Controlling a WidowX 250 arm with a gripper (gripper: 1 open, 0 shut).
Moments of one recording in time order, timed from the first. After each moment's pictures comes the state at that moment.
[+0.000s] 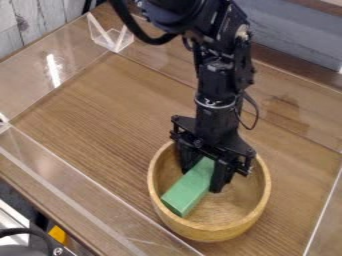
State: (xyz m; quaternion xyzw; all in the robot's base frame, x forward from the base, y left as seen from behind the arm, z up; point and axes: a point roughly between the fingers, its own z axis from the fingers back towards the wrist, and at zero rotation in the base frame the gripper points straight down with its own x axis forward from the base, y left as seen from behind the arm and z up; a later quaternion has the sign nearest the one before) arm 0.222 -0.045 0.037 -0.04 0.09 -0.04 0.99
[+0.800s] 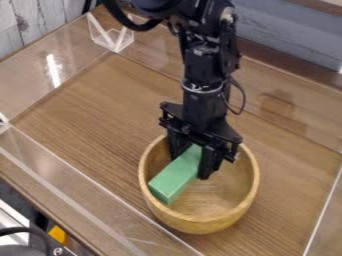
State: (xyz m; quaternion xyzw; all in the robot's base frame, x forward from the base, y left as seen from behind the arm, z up) arm 0.224 -0.031 0.046 -0.04 0.09 -0.06 0.99
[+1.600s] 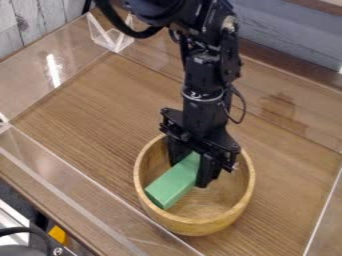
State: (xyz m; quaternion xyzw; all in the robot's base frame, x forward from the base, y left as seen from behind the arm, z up) arm 0.217 -0.039 0.045 -0.03 0.09 -0.09 0.99
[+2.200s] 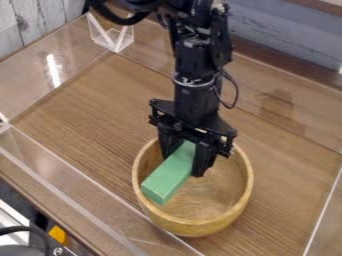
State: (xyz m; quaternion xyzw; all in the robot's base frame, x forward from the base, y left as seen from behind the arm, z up) arm 0.214 -0.030 0.059 -0.04 0.08 -0.01 1.00
